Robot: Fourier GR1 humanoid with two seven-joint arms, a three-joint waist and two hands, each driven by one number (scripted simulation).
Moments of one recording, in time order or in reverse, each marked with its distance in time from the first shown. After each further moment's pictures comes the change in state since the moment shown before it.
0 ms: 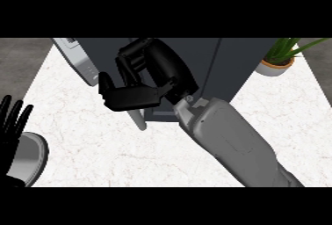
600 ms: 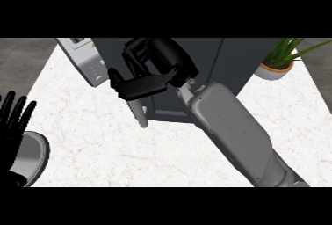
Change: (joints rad) left arm -0.038 -0.027 0.019 0.015 -0.002 -0.025 0.035; right arm -0.049 0.001 -0.071 0.182 0.009 0.204 -0.155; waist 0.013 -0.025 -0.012
